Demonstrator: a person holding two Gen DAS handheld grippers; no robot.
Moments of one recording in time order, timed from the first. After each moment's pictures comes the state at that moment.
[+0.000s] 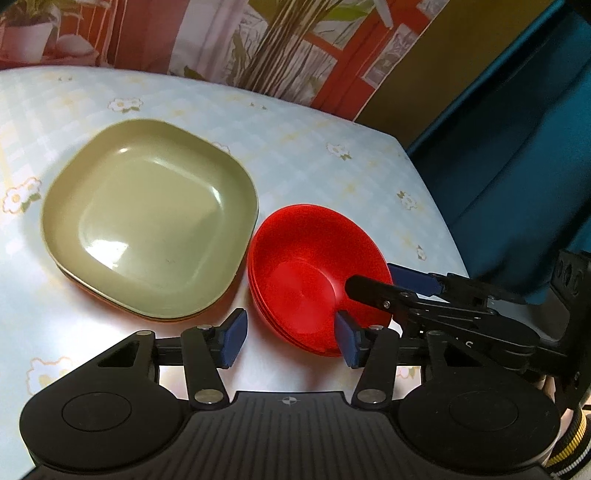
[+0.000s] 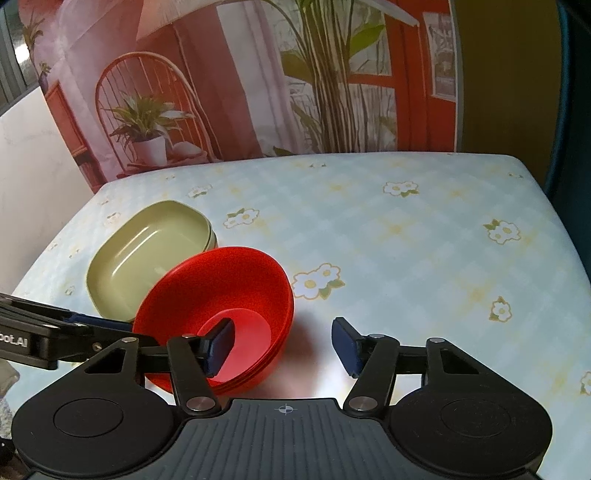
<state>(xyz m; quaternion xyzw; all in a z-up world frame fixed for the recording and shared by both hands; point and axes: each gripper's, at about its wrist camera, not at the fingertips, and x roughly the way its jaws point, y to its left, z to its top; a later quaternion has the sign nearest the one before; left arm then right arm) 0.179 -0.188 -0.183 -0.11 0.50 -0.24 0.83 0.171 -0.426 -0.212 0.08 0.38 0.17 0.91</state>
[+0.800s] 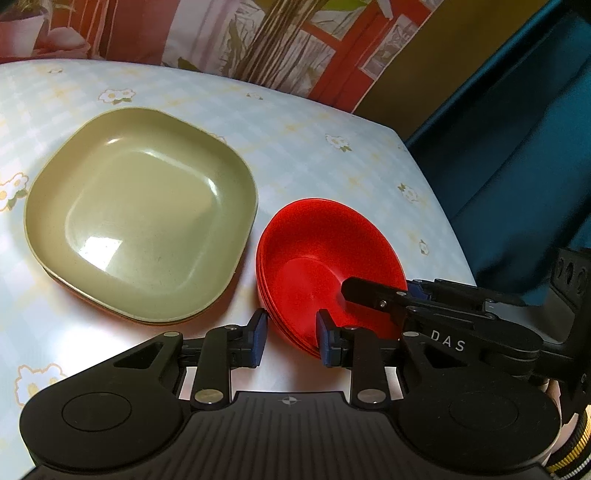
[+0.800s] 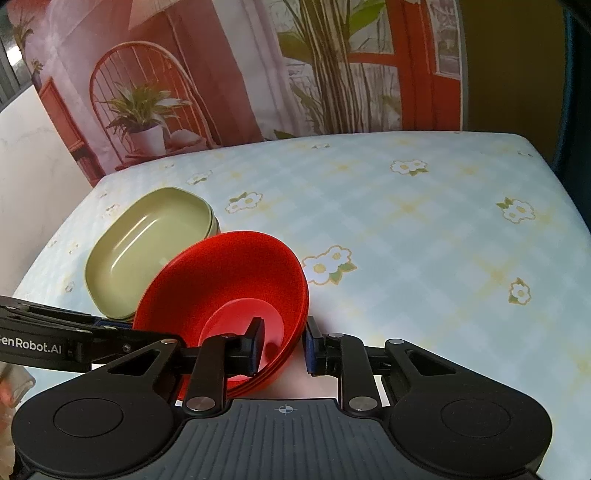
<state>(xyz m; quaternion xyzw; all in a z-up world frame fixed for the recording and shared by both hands) 0.186 -0.194 -0.194 -0.11 0.50 -0.25 0.83 0.177 -0.417 -0.223 0.09 0.40 0.17 0.90</state>
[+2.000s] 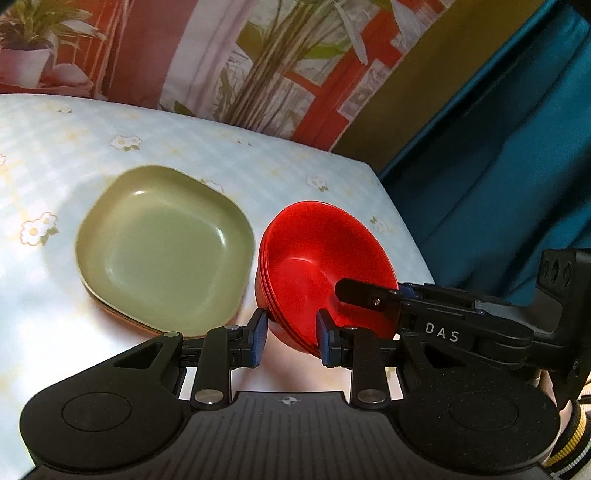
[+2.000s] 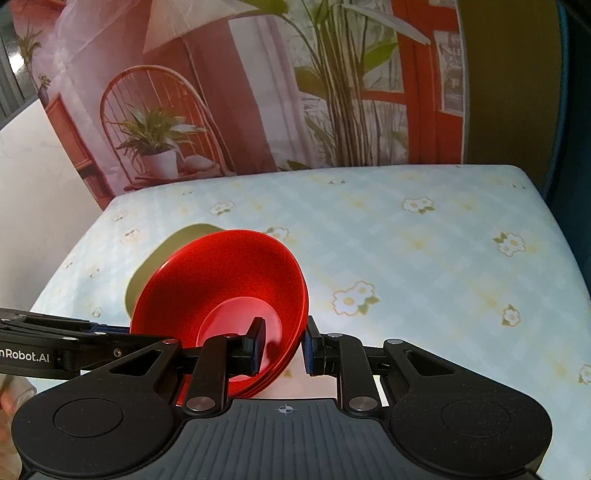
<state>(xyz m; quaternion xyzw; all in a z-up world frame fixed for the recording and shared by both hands) 0.169 -0.154 -0.159 -0.13 0.45 -0.26 0.84 0.162 -0.395 -0.171 0.10 0.38 0.16 0.91</state>
